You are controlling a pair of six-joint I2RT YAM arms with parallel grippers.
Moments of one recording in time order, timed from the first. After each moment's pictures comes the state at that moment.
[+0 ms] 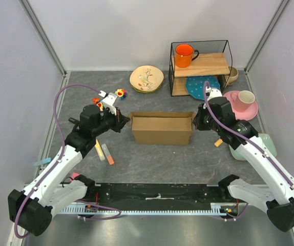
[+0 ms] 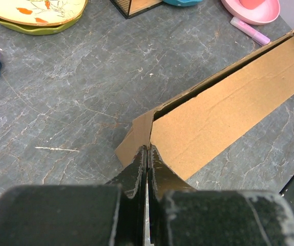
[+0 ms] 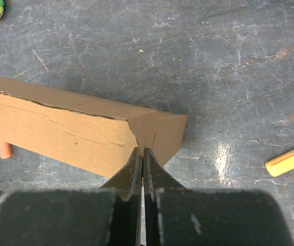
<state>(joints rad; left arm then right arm) -0.43 0.93 0.75 -0.16 0.29 -0.15 0.49 1.01 1.04 -0.67 0.06 0.42</state>
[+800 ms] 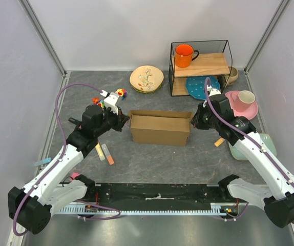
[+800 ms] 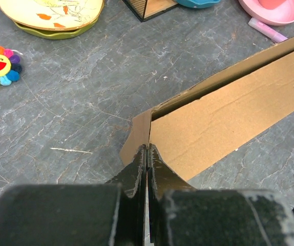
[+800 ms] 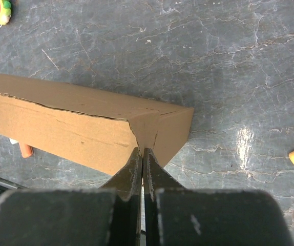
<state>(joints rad) -0.47 0.95 0.76 -0.15 0.20 -0.13 0.47 1.05 1.06 -0.70 0.00 0.51</state>
